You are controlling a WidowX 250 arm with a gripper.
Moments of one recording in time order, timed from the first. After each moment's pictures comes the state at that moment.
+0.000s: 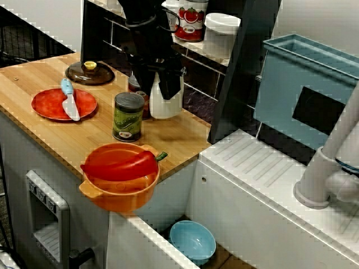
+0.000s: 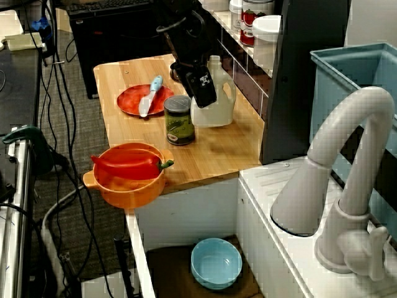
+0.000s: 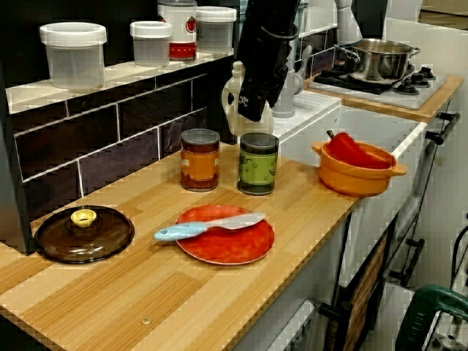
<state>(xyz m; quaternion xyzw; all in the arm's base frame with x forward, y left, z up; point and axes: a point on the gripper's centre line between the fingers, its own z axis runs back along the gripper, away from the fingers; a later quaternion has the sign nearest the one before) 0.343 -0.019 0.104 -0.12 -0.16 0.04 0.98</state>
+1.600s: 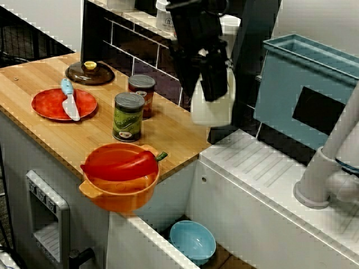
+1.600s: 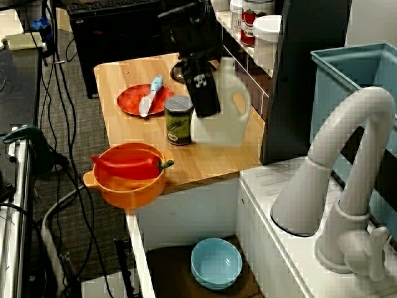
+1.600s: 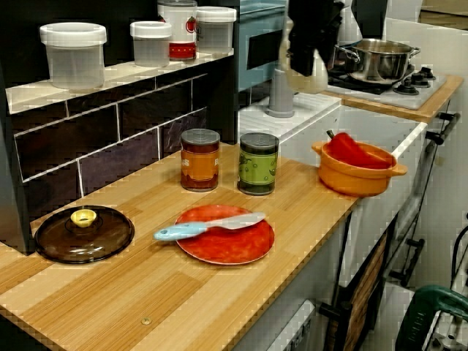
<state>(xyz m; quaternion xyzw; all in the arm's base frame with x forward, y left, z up) 0.321 -0.114 0.145 -0.19 -0.13 -0.08 0.97</state>
